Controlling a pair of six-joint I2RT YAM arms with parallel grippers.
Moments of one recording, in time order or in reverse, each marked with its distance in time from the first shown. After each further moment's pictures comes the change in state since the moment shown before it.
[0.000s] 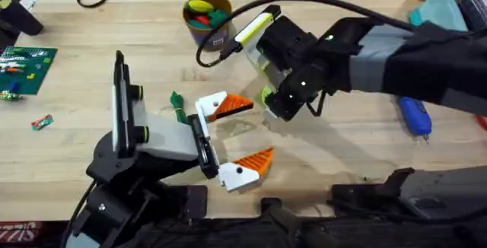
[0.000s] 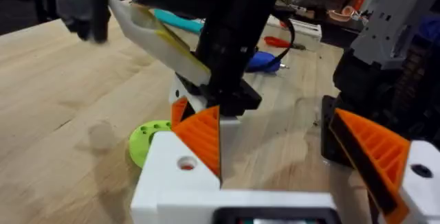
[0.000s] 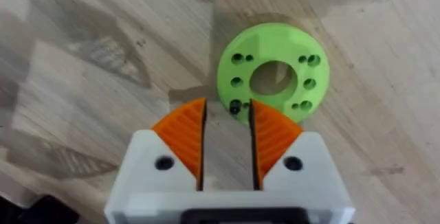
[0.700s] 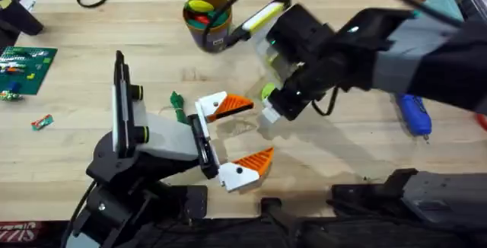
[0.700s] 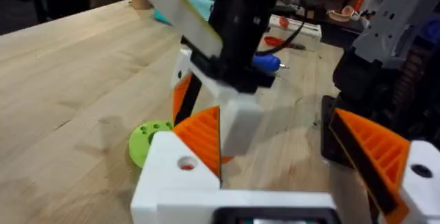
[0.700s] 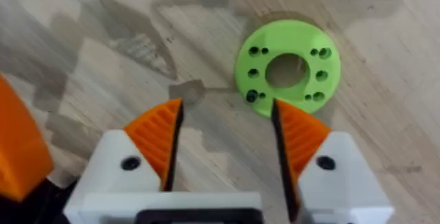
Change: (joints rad) left arm 0.000 0.000 0.000 0.000 0.000 0.000; right arm -0.023 -0.078 0.004 -0.032 -0.099 0.015
